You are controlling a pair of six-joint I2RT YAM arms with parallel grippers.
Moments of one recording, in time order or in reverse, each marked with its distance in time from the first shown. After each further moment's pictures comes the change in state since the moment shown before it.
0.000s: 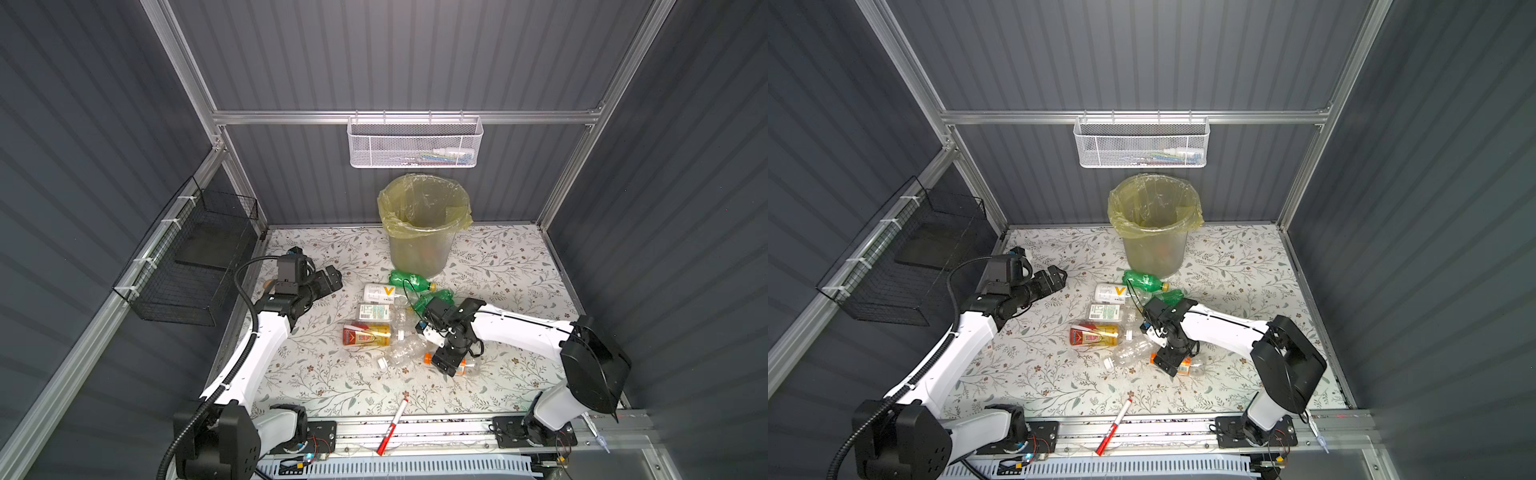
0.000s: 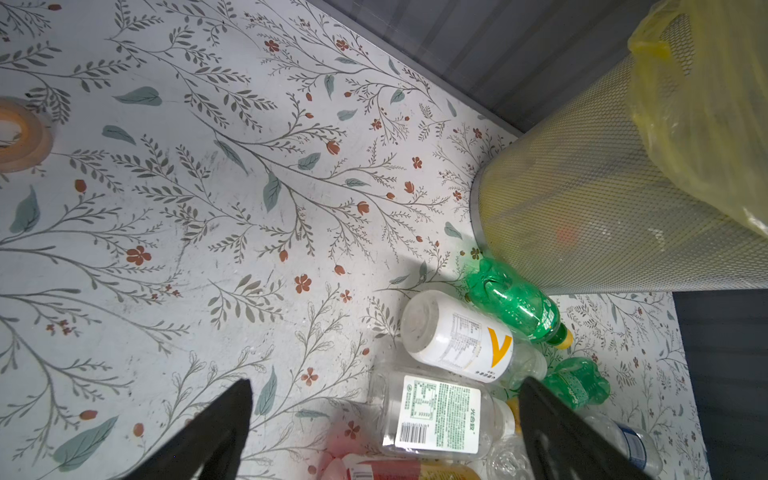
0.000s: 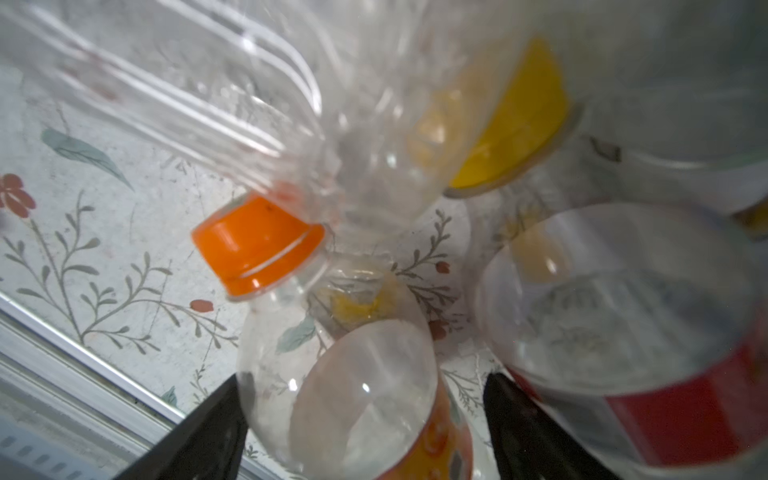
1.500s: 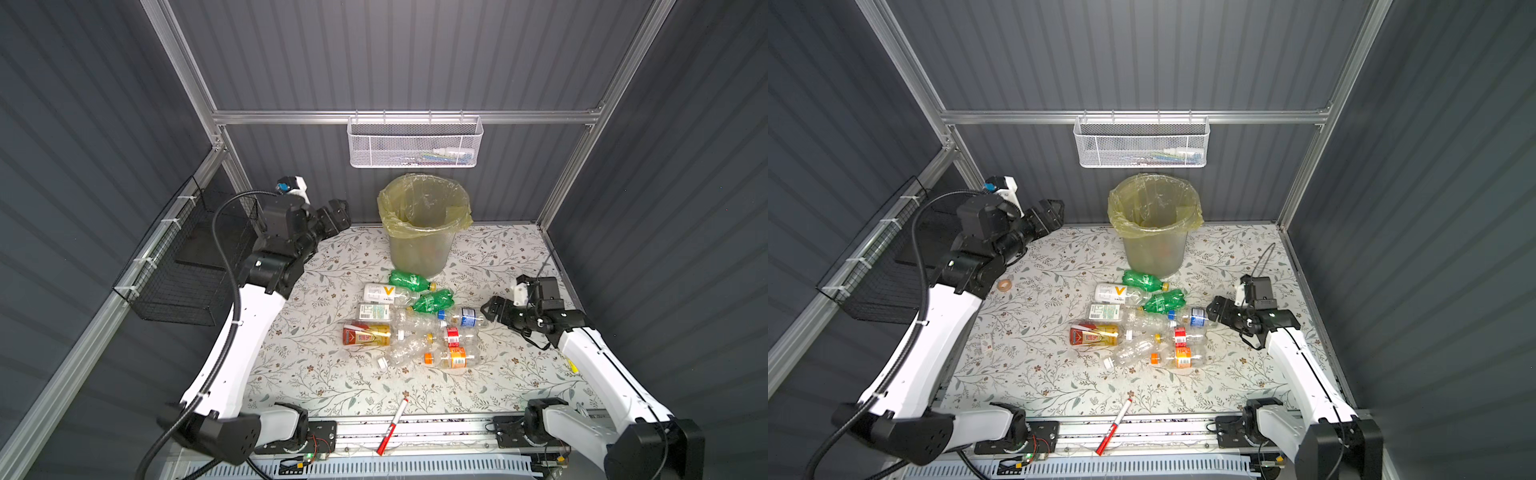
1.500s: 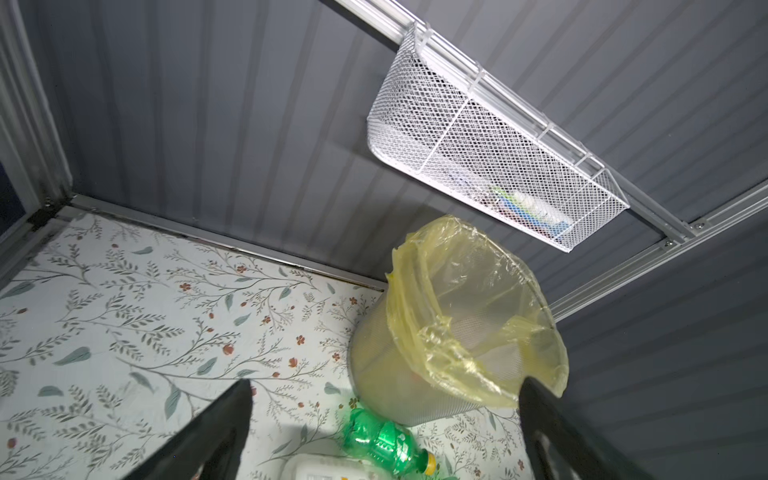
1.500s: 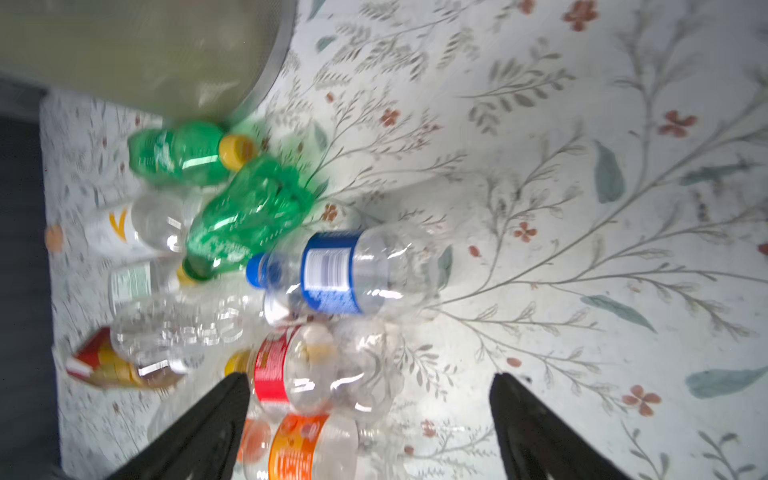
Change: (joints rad) left arm -0.159 0.045 0.537 -0.078 -0.172 -0.010; right arm -0.701 -0.558 -0.235 0.264 -0.251 0.525
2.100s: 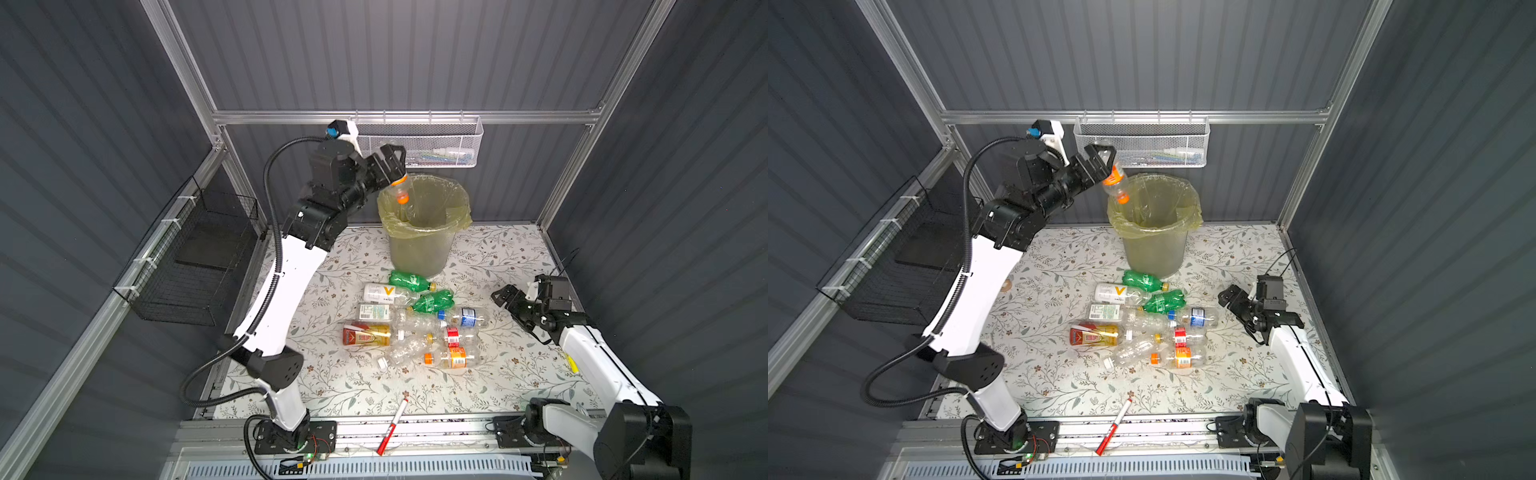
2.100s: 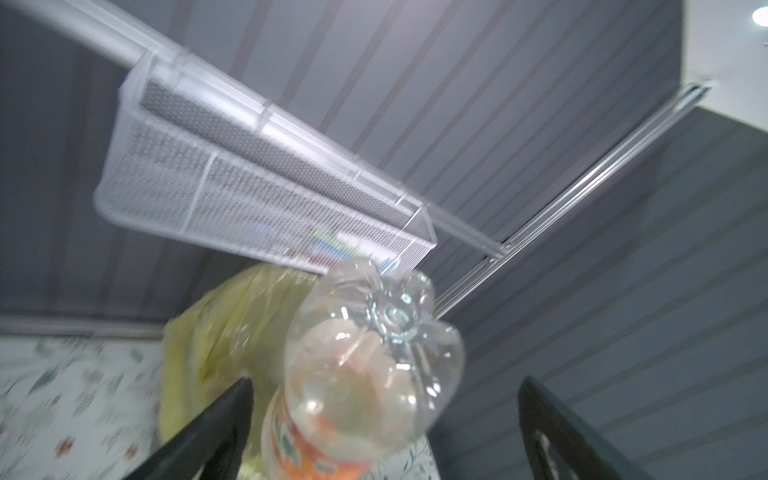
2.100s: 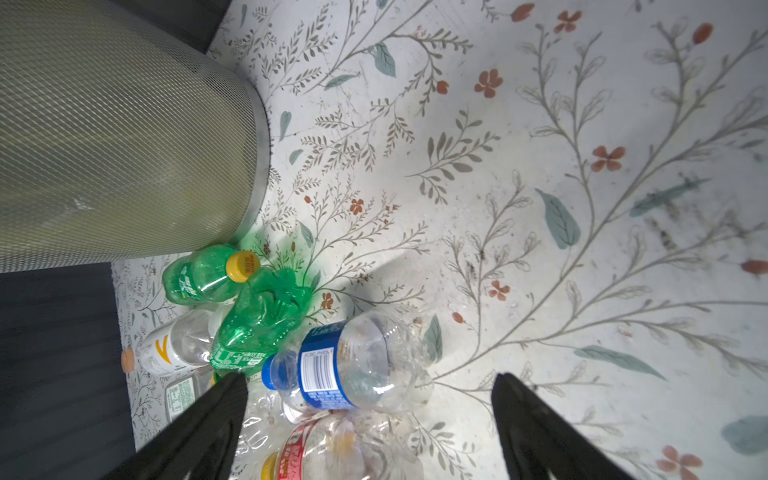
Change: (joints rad) left arm -0.243 0.584 0.943 -0.094 0.043 -0.117; right arm -0.204 0.058 -0.085 0.260 -0.046 0.246
